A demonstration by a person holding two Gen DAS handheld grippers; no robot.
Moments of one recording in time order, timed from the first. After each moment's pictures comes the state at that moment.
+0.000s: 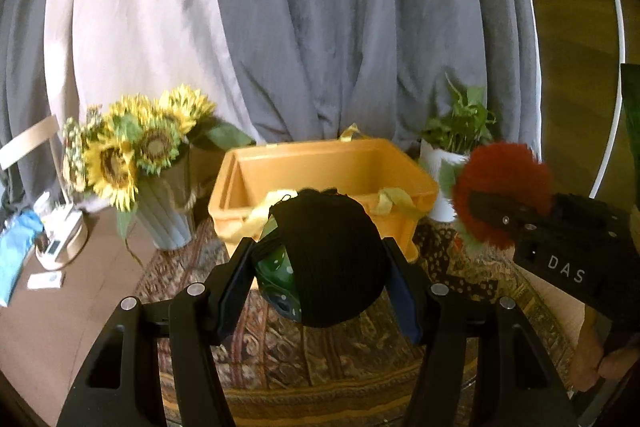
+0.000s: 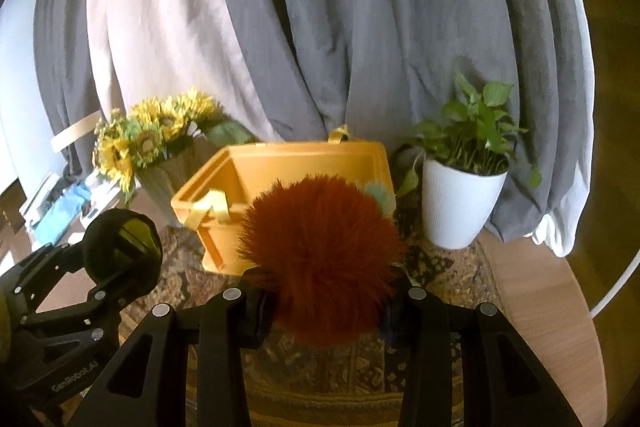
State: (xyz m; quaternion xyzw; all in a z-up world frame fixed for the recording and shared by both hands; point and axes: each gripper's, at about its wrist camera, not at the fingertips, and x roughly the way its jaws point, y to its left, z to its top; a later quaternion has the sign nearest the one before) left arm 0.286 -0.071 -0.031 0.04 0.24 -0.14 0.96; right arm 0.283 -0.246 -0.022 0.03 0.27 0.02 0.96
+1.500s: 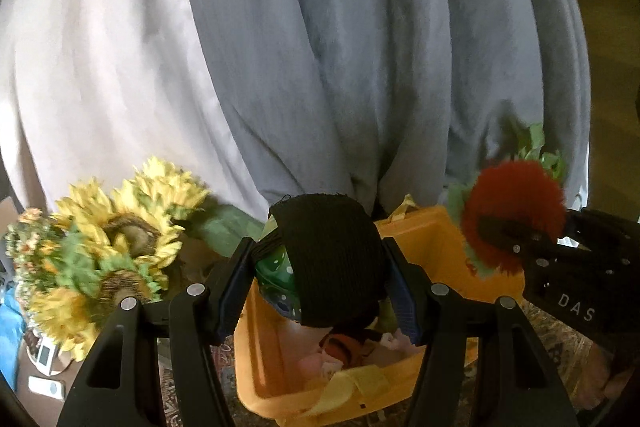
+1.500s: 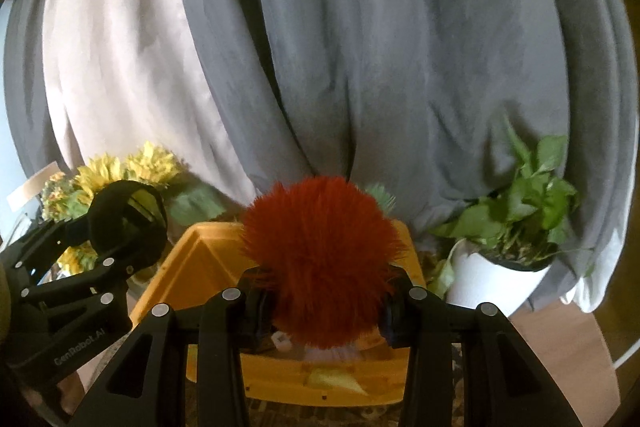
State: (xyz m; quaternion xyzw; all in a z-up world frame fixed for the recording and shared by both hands) left arm 0.463 -0.066 -0.006 0.08 0.21 -0.16 0.96; right arm 0.431 -0.226 -0.005 0.04 0.24 0.00 0.97
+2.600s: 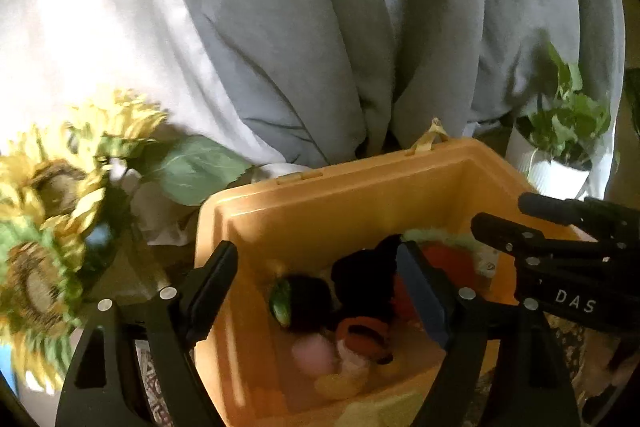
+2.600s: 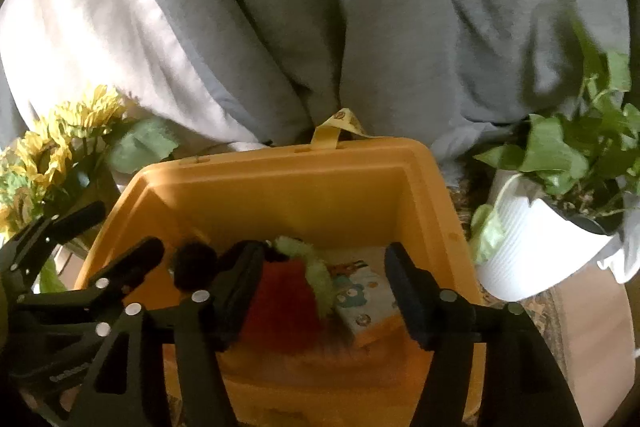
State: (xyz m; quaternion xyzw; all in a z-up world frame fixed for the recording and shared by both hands) left arm 0.521 -0.080 -0.056 0.10 0.31 -0.14 0.93; right arm 0.506 -0.245 -0.070 0.07 0.36 0.00 0.93
